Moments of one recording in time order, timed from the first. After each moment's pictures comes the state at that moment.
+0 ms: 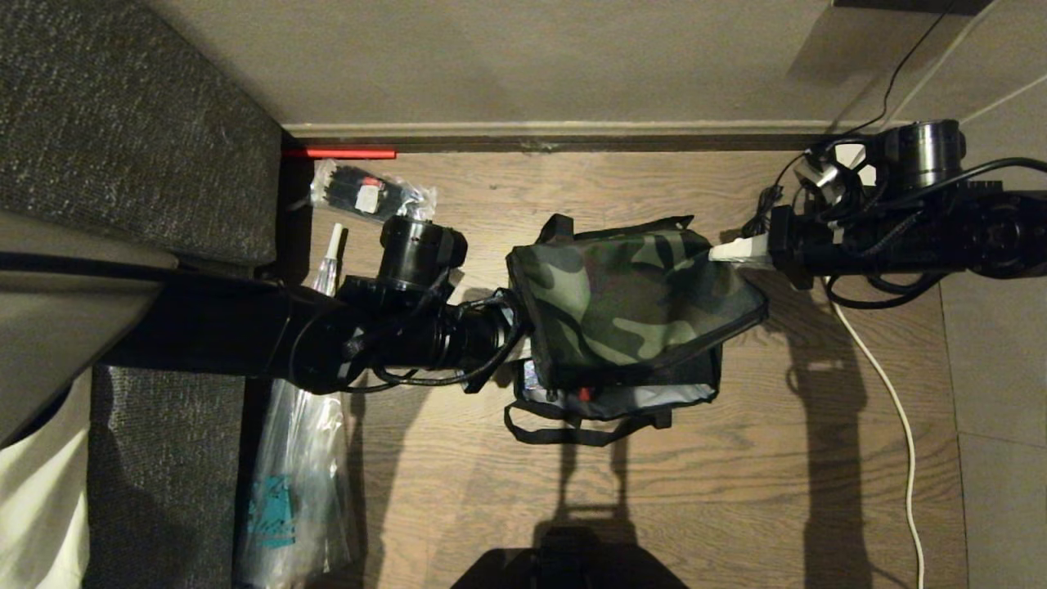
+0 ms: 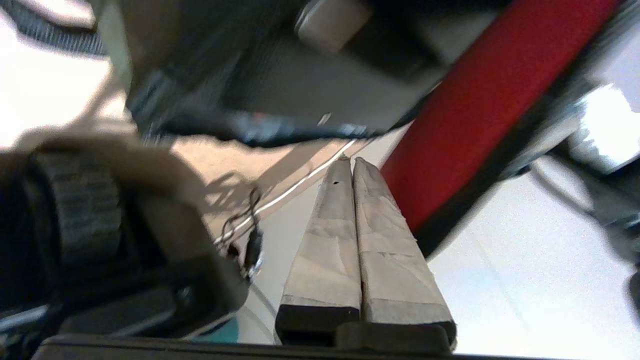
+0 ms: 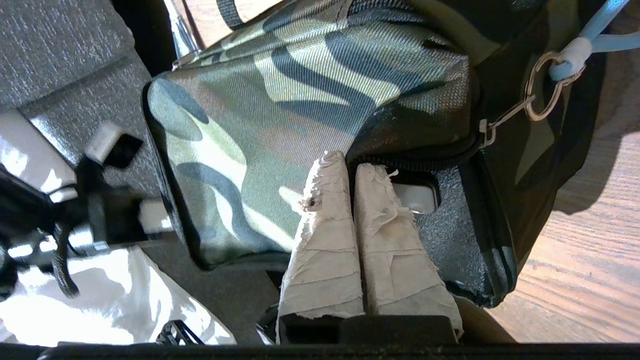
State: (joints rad) left arm -0.56 1.96 -1.23 -0.20 -0.34 -1.04; right arm 0.07 1.87 -1.41 -0.04 0.67 0.41
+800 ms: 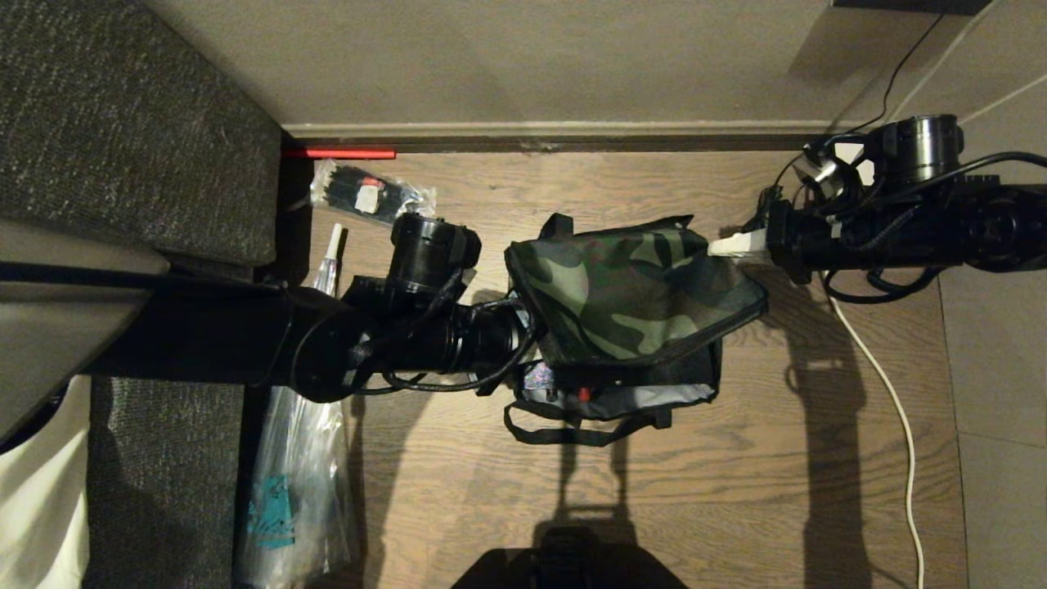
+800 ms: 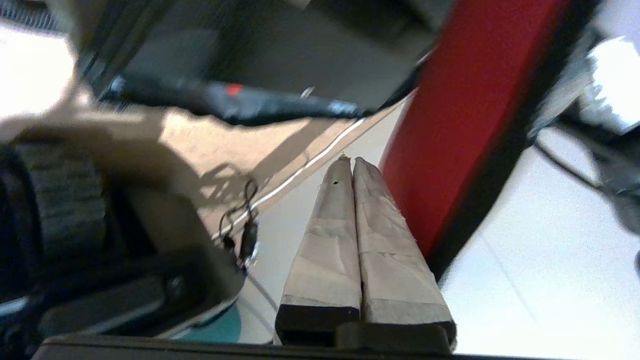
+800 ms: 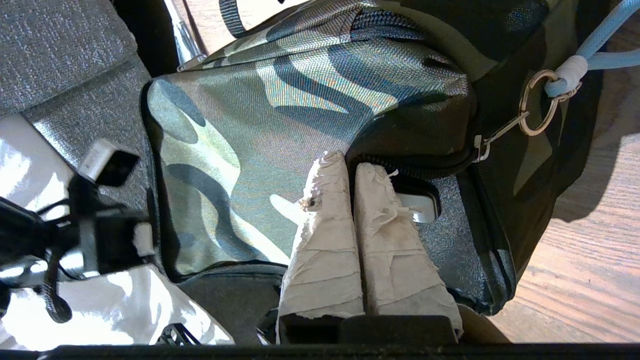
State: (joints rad) left arm -0.60 1.94 -1.25 -0.21 -0.31 -1.05; right arm 0.07 1.88 -1.44 -0.02 0.67 0.41
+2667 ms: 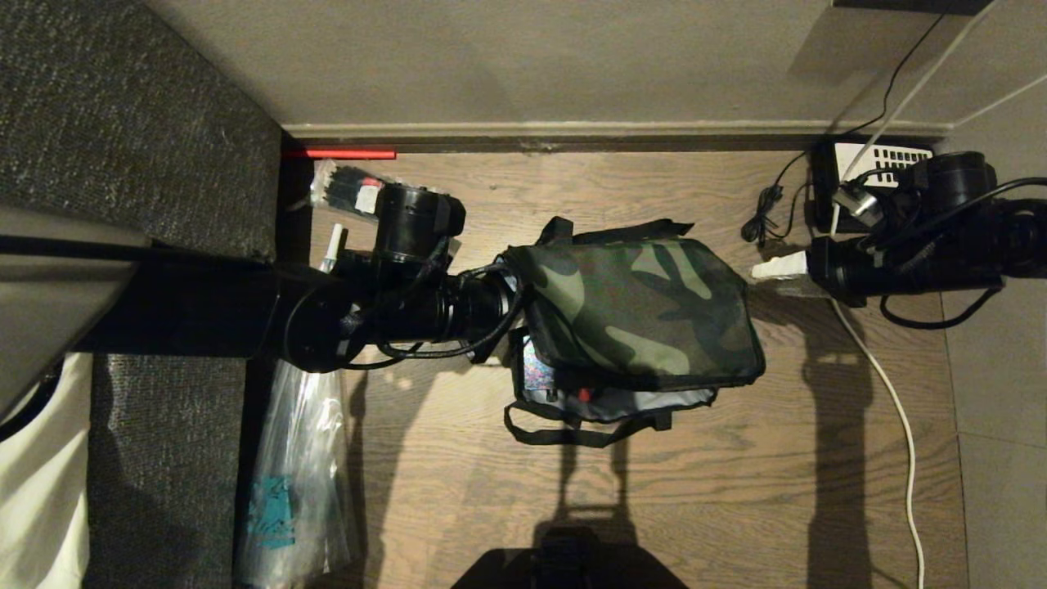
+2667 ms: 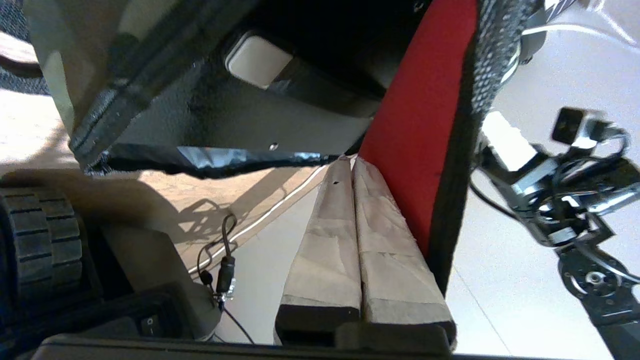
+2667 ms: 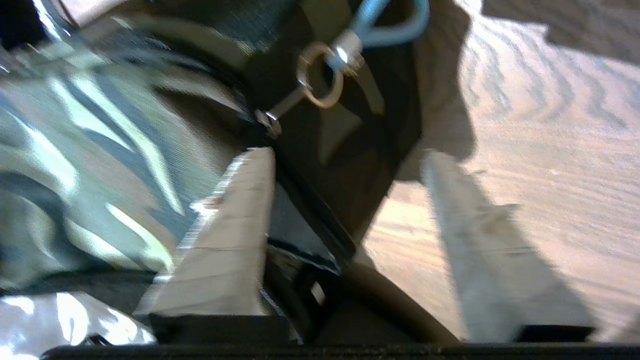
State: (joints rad) left arm -0.56 1.94 -1.32 -0.21 -0.30 -1.08; right arm -0.10 1.95 -1.45 0.13 0.65 0.17
